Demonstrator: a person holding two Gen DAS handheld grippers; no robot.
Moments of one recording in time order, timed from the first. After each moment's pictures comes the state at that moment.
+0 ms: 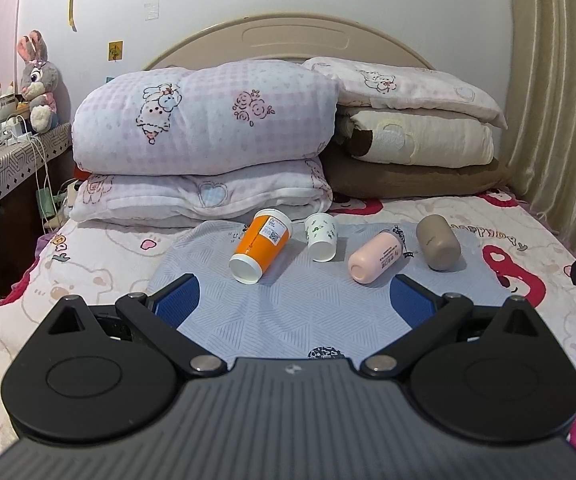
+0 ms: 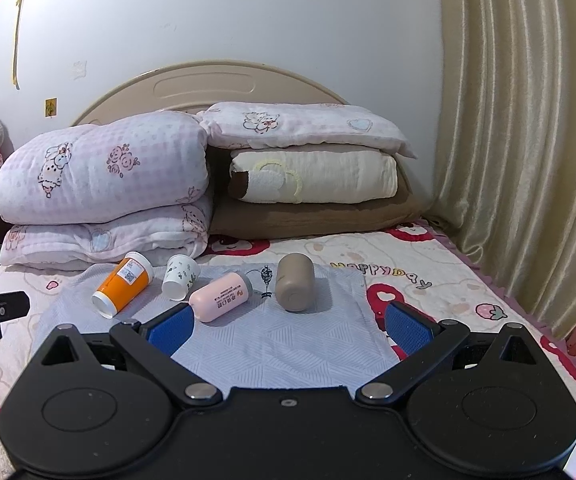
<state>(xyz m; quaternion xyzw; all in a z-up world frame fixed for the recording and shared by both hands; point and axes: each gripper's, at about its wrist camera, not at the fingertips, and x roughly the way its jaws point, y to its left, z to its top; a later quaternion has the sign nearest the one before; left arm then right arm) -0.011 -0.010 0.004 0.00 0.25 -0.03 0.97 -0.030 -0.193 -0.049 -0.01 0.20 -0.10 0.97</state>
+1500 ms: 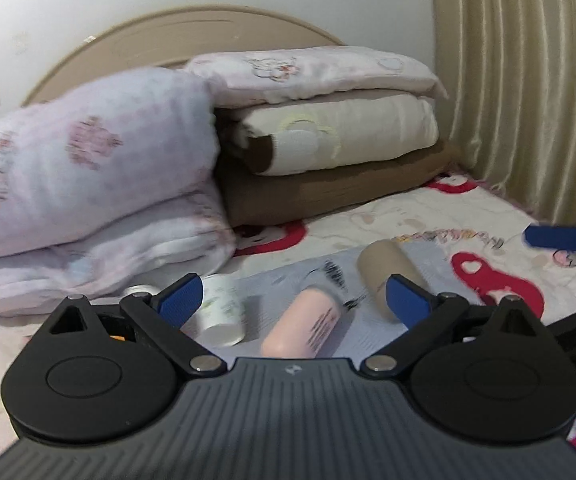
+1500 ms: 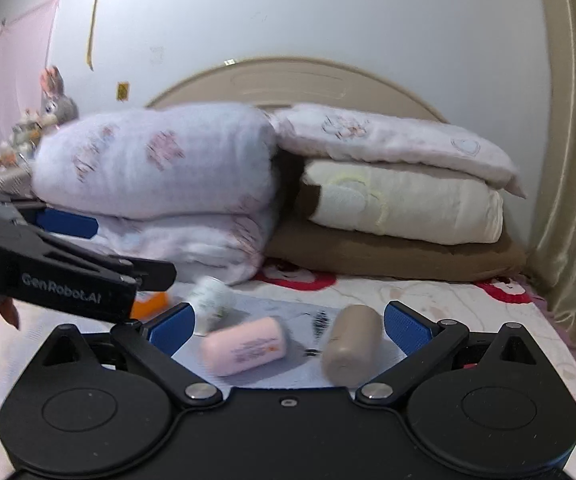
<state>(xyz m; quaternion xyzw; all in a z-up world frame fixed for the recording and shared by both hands) 0.191 -0.126 -0.044 0.06 0.24 -0.17 0.96 0.150 -0.252 -0.101 -0.06 0.18 0.04 0.98</state>
